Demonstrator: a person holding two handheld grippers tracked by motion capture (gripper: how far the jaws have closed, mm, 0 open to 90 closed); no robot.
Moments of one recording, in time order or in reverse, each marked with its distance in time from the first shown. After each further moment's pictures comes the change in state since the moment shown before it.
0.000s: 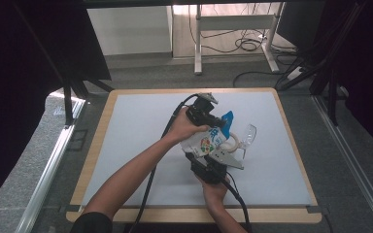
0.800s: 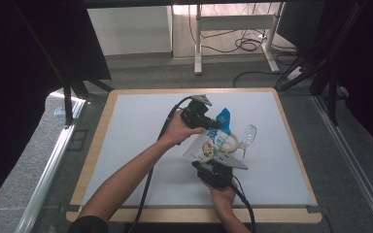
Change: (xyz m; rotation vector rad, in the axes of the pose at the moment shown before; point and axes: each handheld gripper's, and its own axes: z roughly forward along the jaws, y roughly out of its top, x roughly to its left) left arm -0.002 -0.013 -0.010 -0.031 -0.013 -0.018; right arm -0.021 -0.015 -0.011 0.153 -0.024 -0.006
